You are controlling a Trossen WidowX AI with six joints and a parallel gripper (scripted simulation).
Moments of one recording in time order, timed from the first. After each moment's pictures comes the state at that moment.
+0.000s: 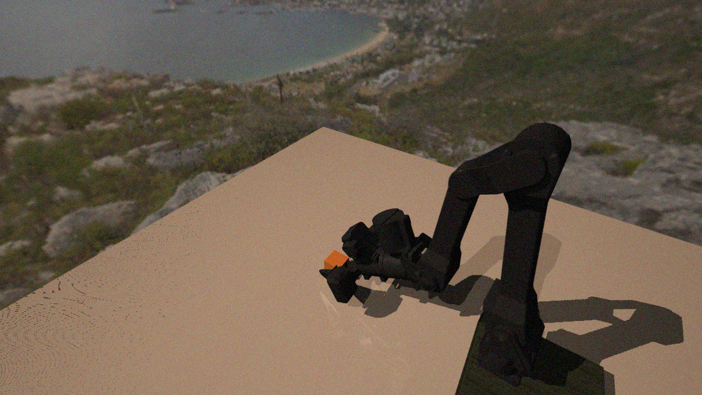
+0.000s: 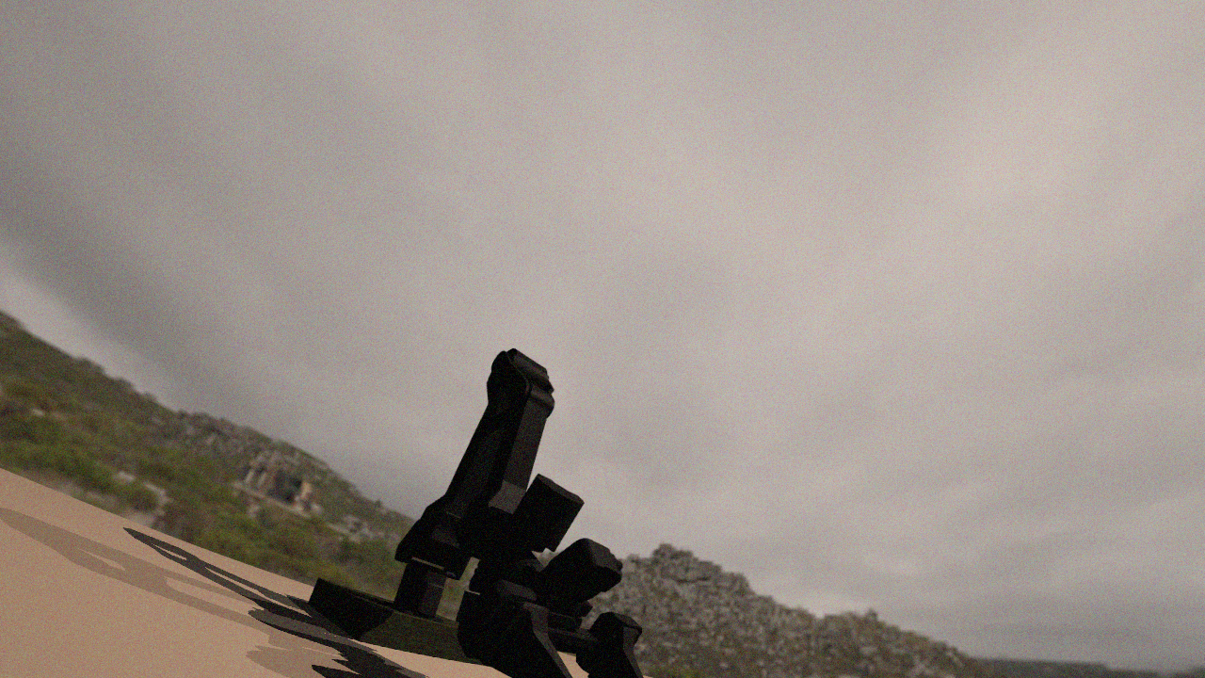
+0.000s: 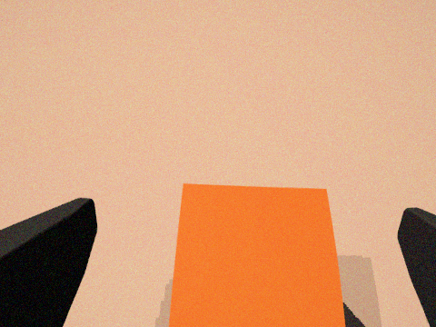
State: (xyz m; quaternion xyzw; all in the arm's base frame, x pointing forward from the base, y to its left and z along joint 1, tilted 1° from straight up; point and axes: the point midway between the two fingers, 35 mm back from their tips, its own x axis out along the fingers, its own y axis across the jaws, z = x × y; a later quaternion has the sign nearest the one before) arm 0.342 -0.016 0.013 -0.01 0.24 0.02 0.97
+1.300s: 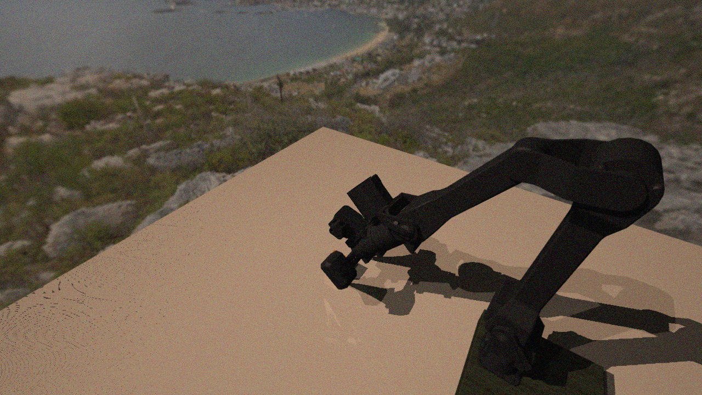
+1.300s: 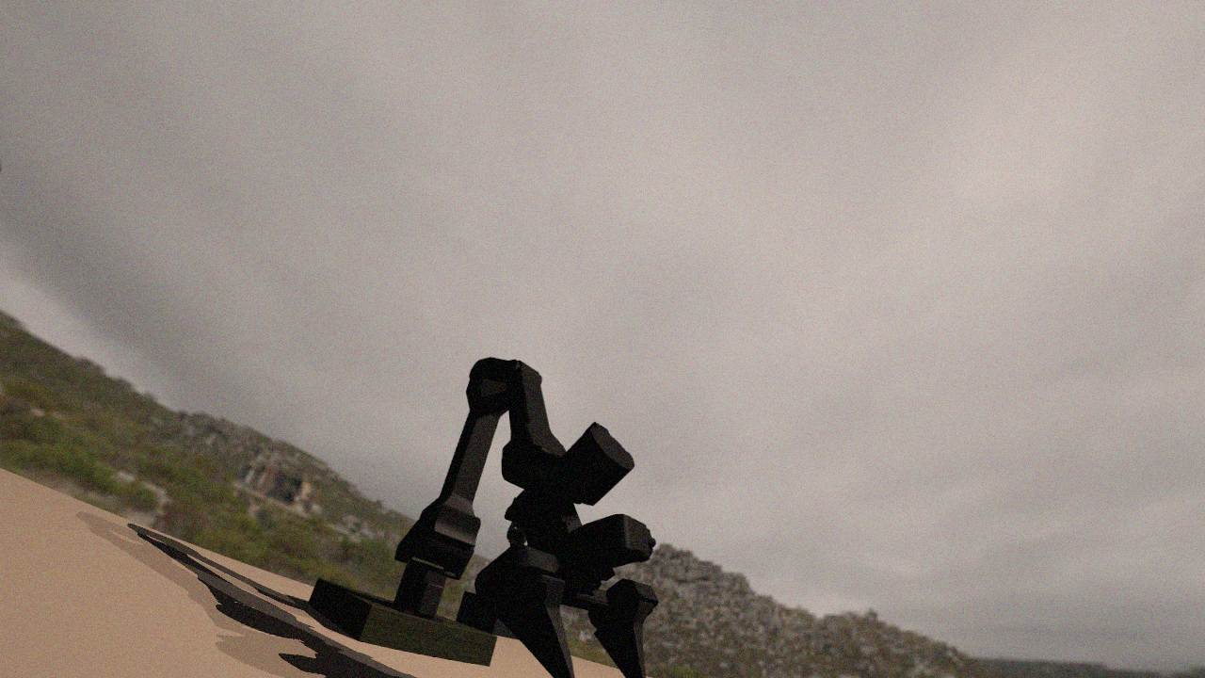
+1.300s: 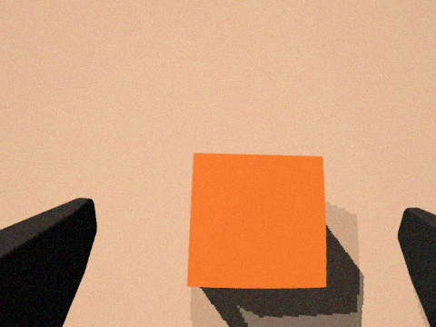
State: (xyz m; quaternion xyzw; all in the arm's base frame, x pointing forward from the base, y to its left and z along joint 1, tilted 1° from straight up) arm 0.338 -0.015 0.037 0.00 0.42 0.02 0.91
